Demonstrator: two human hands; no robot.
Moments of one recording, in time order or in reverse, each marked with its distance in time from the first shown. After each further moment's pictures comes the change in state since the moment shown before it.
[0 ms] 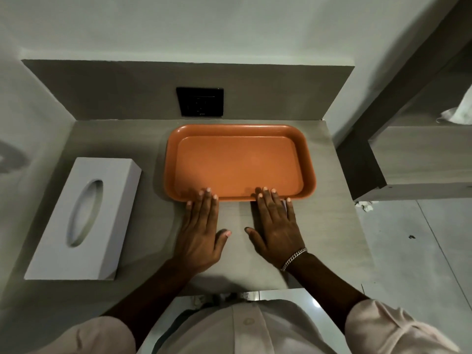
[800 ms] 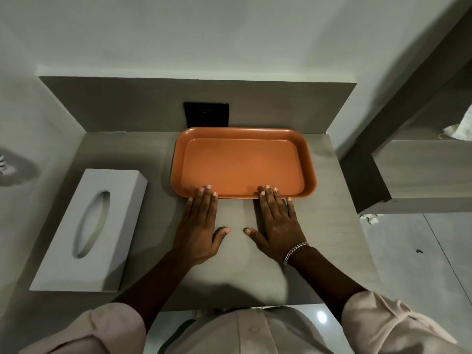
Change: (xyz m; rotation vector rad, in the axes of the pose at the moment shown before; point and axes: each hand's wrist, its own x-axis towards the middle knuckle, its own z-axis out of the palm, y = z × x) left_hand 0.032 -0.026 -0.004 0.056 -0.026 -0.020; right_hand 0.037 0.011 -0.003 -0.027 -0.106 0.003
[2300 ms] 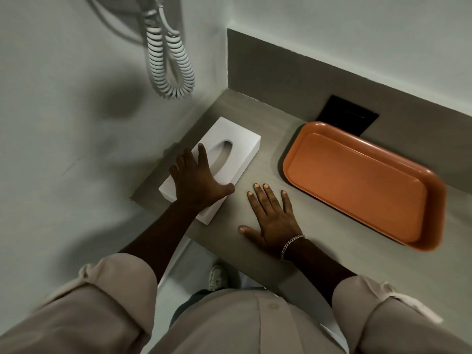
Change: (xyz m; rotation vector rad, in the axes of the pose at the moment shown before) left_hand -0.090 -0.137 -0.074 -0.012 0.154 -0.984; right_hand 0.055 -0.168 0.049 -0.102 -0.144 -0.644
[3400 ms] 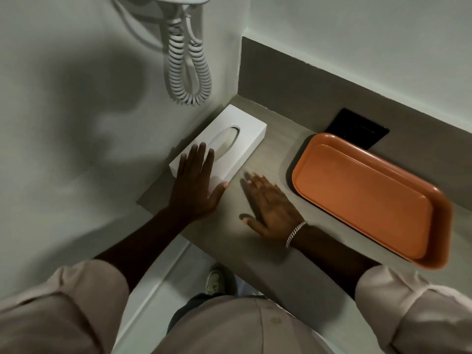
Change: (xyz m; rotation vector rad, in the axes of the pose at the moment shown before) left_hand -0.003 -0.043 -0.002 -0.174 0.186 0.410; right_hand 0.043 -0.005 -0.048 0.139 0.036 -0.215
